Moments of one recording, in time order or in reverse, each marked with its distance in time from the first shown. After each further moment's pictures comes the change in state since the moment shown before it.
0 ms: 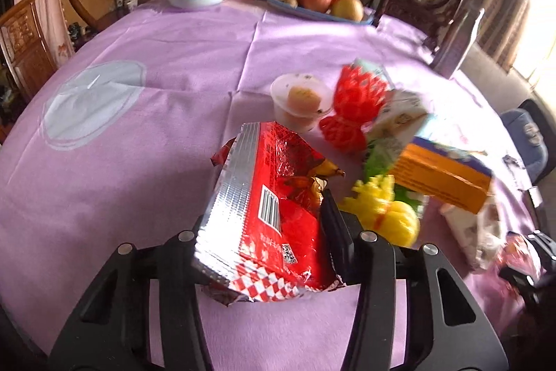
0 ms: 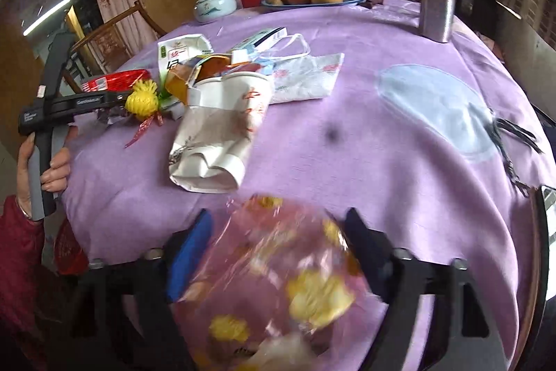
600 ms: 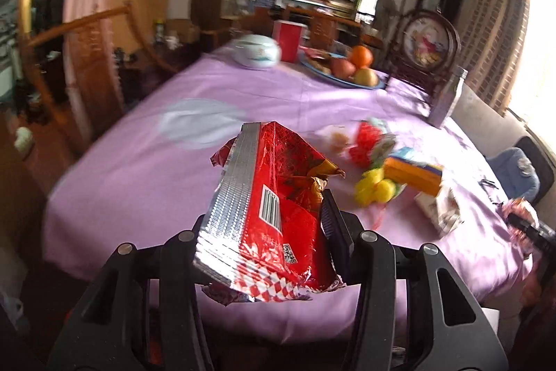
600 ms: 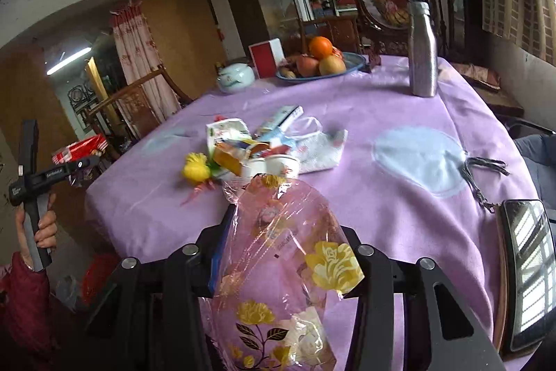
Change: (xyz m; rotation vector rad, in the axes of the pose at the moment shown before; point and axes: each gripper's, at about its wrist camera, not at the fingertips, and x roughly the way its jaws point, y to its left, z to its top) left arm -0.168 0.055 -0.064 -0.082 -0.225 0.106; right arm -0.083 0.010 -0.002 0.039 -0.269 0.102
